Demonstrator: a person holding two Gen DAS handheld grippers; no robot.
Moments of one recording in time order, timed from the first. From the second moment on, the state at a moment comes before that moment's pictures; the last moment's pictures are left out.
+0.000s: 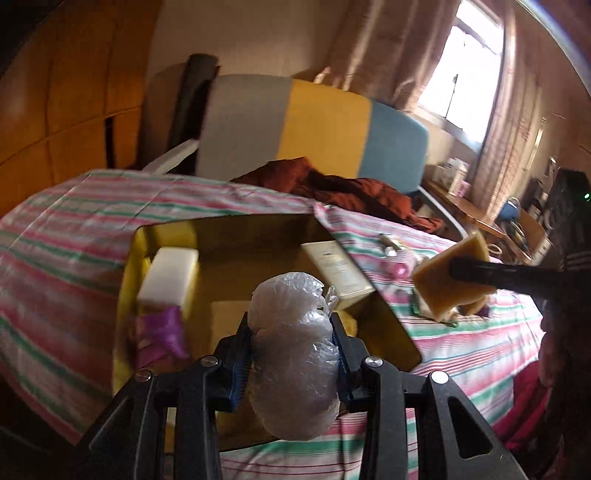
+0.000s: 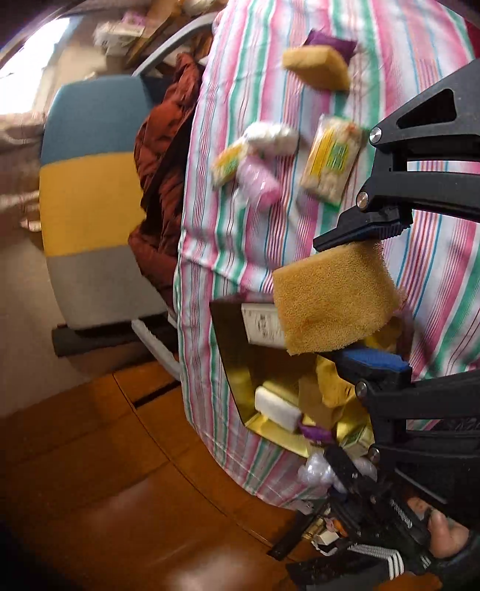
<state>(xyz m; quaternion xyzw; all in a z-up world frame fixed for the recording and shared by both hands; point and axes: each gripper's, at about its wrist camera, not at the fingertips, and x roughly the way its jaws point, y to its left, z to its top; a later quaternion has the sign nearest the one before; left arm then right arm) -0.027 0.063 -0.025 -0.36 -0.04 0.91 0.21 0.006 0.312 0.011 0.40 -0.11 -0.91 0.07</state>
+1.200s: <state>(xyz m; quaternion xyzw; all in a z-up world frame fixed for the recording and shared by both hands) -0.032 0.030 -0.049 -0.41 -0.07 0.90 0.15 0.000 0.246 -0.016 0.46 -0.08 -0.88 0.09</state>
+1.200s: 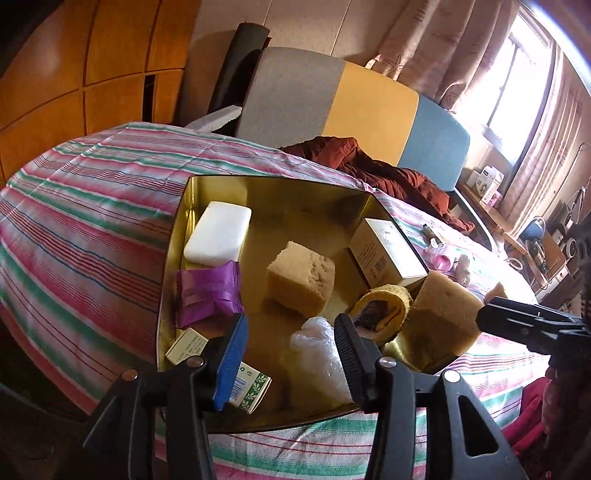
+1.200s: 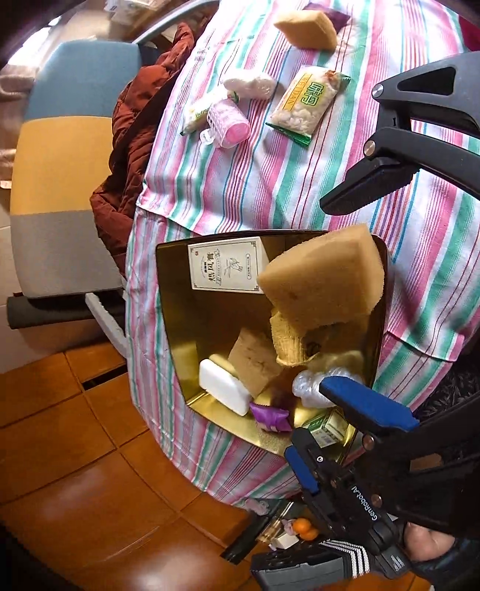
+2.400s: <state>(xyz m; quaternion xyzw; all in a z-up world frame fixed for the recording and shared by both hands) -0.001 0.050 -0.021 -0.37 0.00 0.92 0.12 0.036 0.217 0.002 0.36 -0.01 -0.93 0.05</state>
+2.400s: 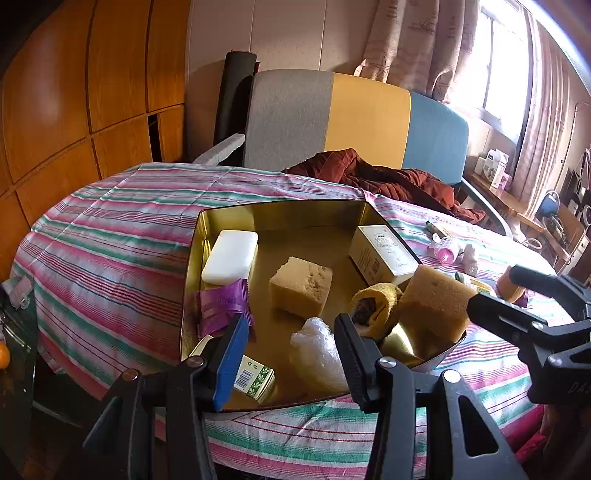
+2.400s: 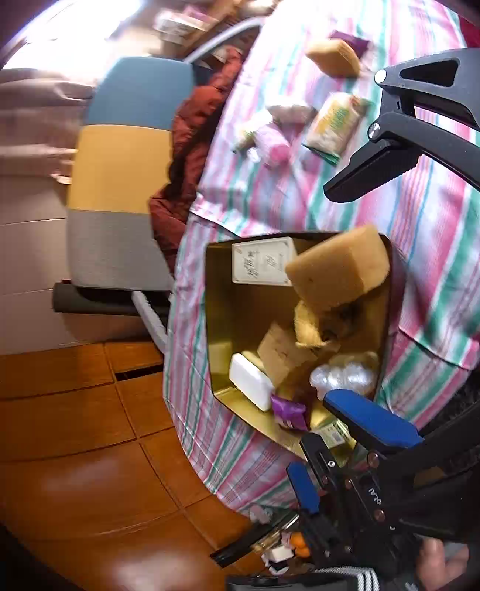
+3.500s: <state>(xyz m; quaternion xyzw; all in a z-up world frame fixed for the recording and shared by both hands) 0.011 0.117 0.000 -0.35 0.07 0.91 0.22 0.053 0.456 -0.004 0.37 -0.13 -0.90 -0.19</state>
